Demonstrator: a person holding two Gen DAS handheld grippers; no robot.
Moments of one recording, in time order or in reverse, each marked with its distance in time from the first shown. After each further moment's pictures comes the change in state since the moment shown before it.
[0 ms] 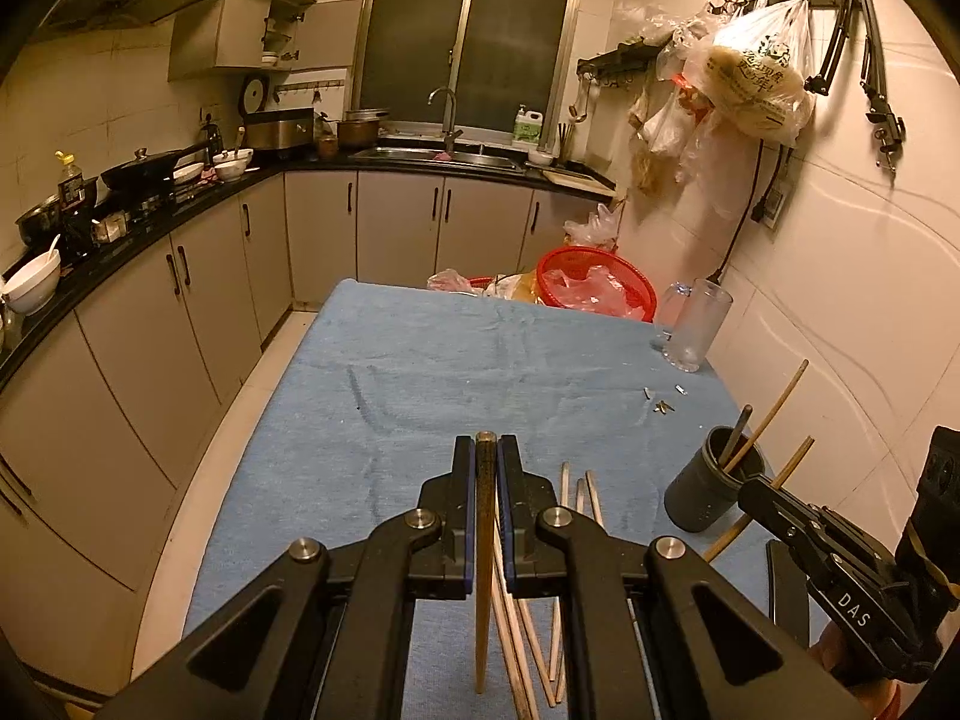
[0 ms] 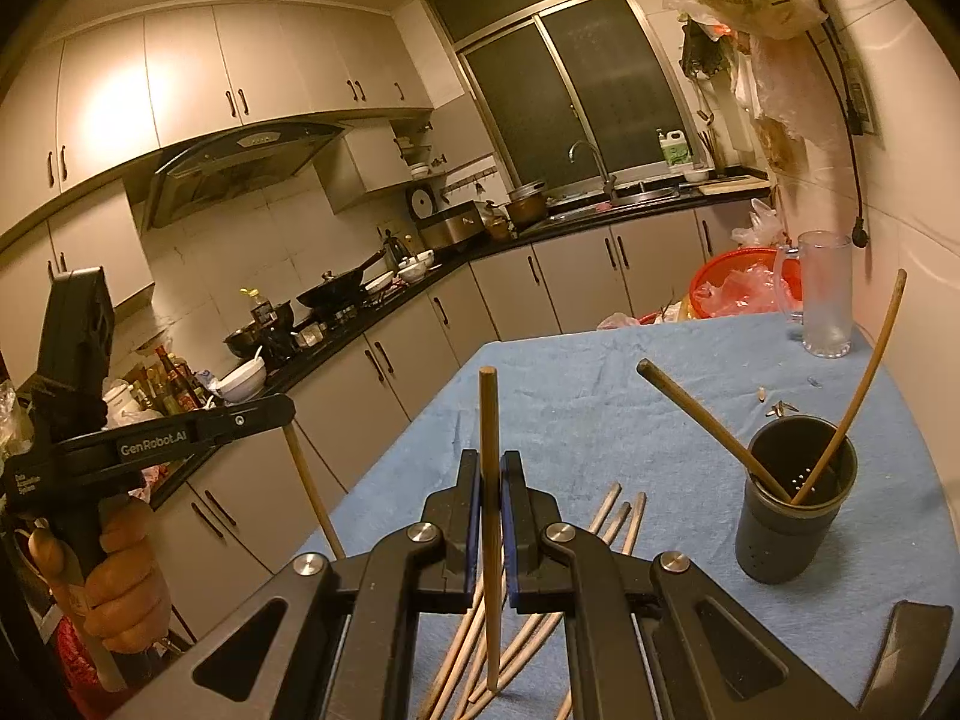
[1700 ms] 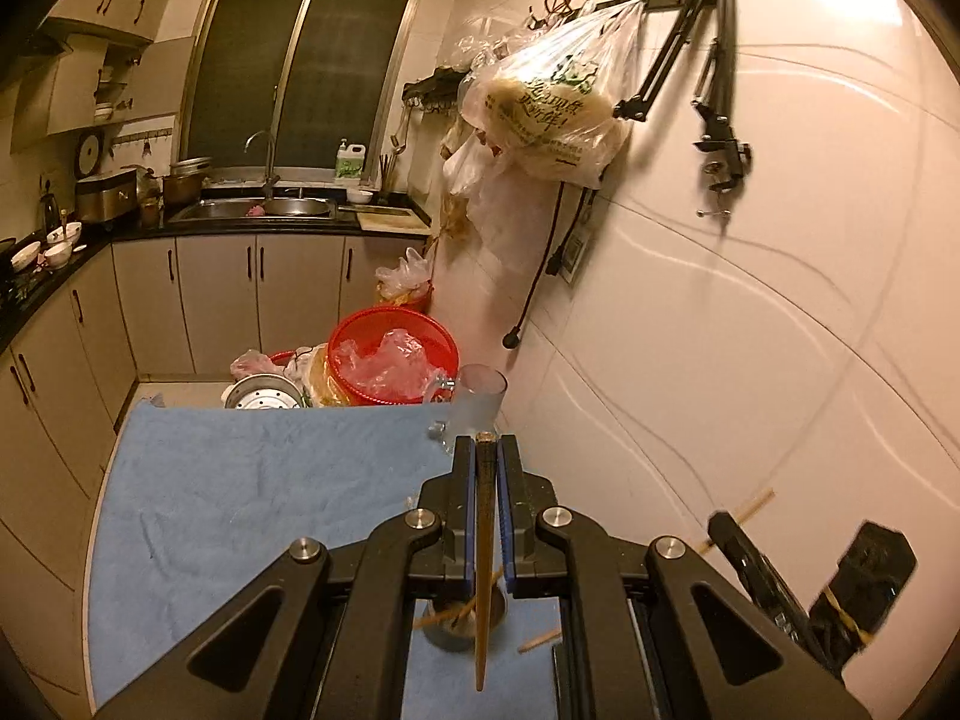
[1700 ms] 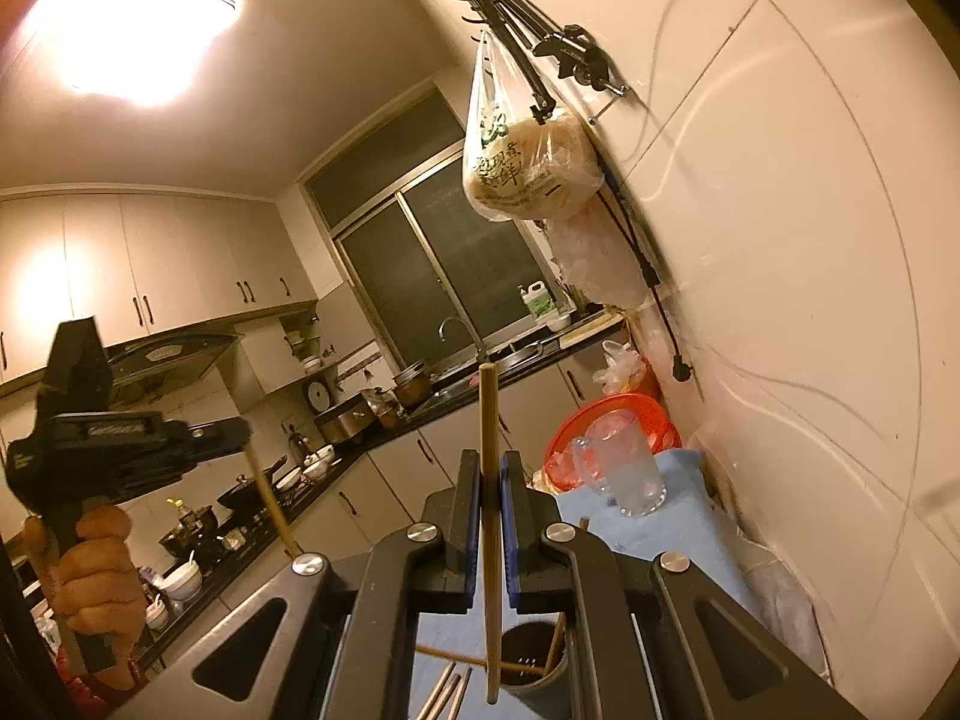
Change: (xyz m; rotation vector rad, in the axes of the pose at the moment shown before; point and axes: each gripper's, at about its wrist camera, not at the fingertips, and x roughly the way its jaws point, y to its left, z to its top) left arm -0.007 -0.189 0.144 0.121 -0.022 -0.347; right arm -0.166 -0.132 0.086 0.203 -0.405 -0.220
